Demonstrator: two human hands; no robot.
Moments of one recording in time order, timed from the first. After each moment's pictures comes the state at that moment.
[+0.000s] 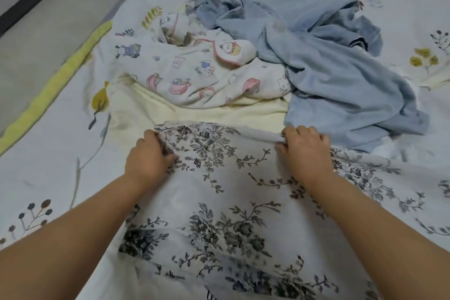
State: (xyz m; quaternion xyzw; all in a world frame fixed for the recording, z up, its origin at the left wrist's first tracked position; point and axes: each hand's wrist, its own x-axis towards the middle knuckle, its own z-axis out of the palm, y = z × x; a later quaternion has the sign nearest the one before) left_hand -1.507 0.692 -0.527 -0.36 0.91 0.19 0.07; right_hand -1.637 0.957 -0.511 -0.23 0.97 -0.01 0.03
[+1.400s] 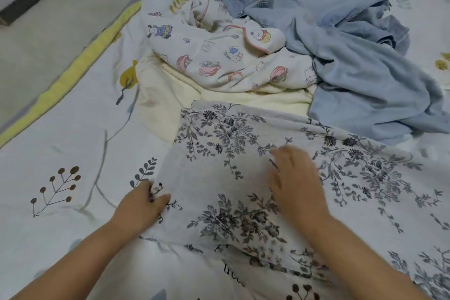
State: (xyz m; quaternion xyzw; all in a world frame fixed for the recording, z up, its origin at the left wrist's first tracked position) left_hand -1.372 0.708 -0.529 -0.43 0.83 0.33 0.15; right_hand -1.527 0.940 -0.496 -0.28 0.94 -0.16 0.05
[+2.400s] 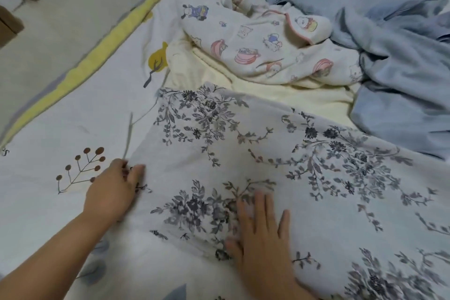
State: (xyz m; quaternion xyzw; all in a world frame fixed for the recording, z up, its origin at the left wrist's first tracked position) left_hand -1.332 0.647 -0.534 -0.52 0.81 0.25 0.05; right_hand -1.409 0.912 -0.557 -0.36 0.92 0.00 0.15
